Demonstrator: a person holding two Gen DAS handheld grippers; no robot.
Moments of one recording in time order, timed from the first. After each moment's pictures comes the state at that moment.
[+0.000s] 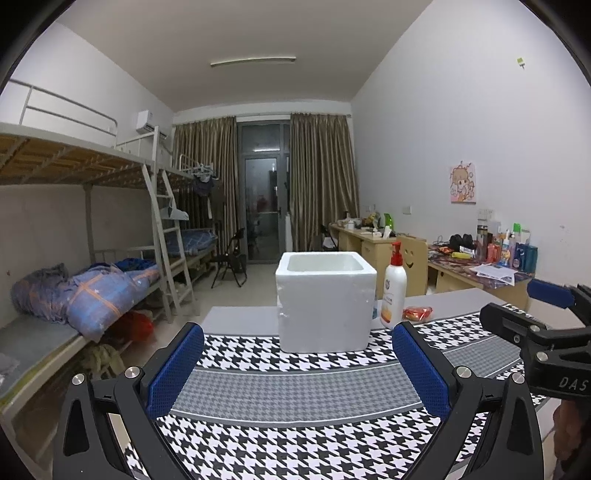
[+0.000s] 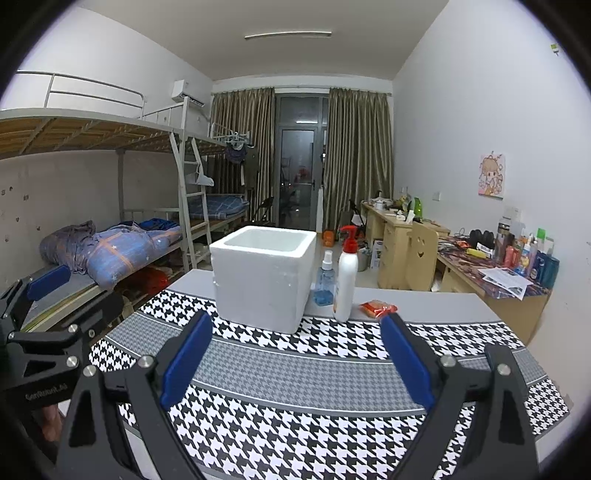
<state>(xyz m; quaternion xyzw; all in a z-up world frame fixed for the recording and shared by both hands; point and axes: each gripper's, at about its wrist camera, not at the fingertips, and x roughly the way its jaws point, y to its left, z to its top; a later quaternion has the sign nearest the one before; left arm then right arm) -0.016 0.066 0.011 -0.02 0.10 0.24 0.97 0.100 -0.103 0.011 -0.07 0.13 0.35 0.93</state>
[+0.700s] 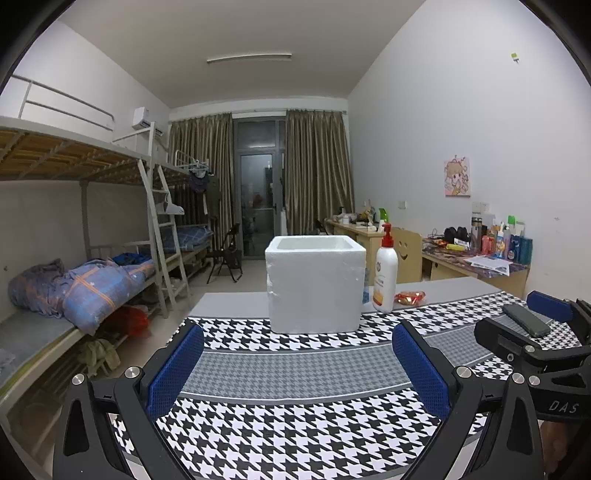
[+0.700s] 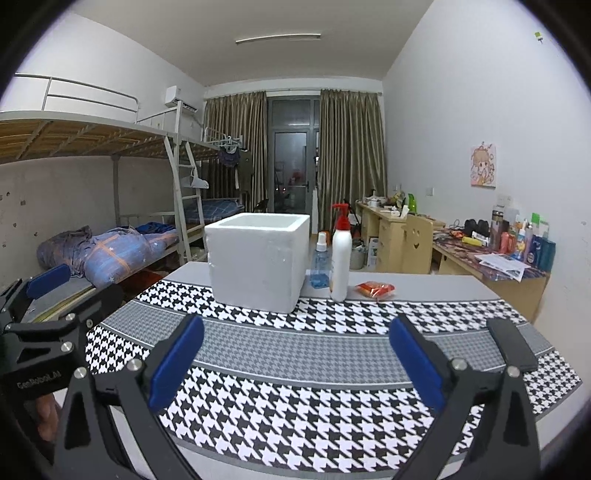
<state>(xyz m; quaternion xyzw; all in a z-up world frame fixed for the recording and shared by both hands) -0.023 0.053 -0.014 -0.01 0.11 0.23 0.97 0.089 -0.120 -0.024 -0.05 0.13 0.34 0.93</state>
